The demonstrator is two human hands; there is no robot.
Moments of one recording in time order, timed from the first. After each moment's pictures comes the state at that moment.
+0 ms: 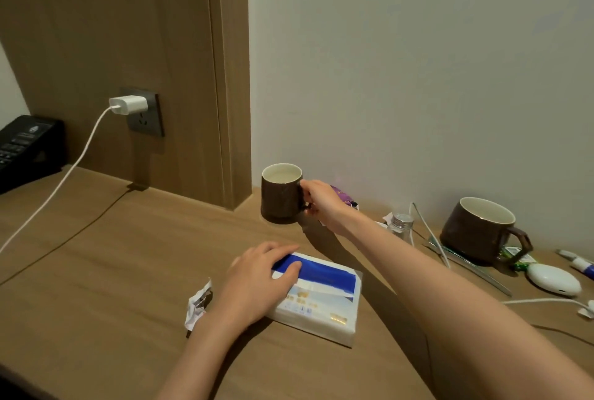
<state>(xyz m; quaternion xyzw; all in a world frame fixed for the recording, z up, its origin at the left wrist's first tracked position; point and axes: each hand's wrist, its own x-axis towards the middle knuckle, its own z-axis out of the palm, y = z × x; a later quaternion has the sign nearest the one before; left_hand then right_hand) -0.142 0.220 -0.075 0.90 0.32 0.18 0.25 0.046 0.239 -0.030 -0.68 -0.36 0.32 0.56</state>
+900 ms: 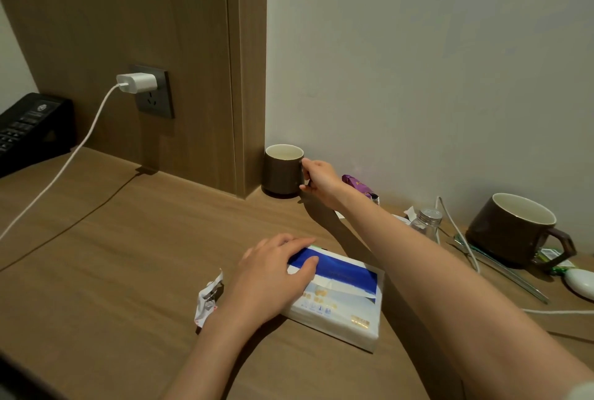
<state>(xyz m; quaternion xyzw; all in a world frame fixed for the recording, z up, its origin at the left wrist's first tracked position) -0.141 0.220 -0.075 0.90 0.32 0.19 0.25 0.057 0.301 -0.038 -0.67 -0.33 0.34 0.57</state>
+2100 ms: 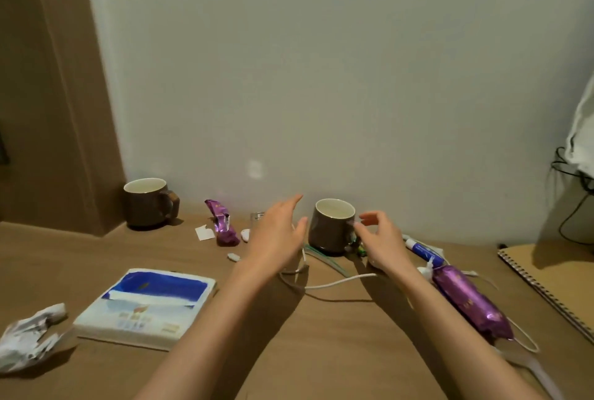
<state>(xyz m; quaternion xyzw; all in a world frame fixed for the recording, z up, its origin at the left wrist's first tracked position) 0.062 0.093 -0.012 0.90 0.20 0.30 0.26 0.199 -0.049 -0.029 -0.83 -0.28 0.01 0.49</state>
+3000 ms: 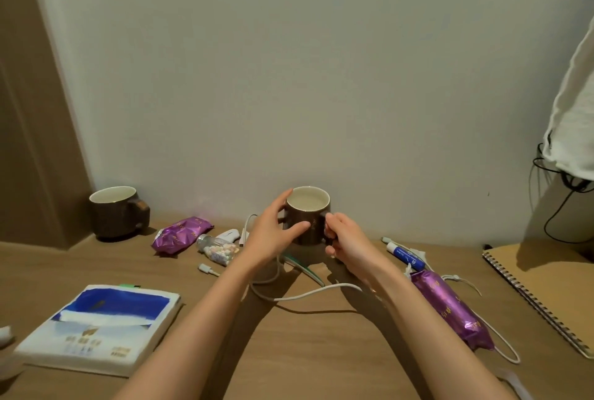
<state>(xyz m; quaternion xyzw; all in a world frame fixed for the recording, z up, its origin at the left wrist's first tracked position) 0.118 0.094 -0.023 0.82 0.17 0.30 0.45 0.203 -0.039 -0.018 -0.66 -0.29 0.25 0.64</state>
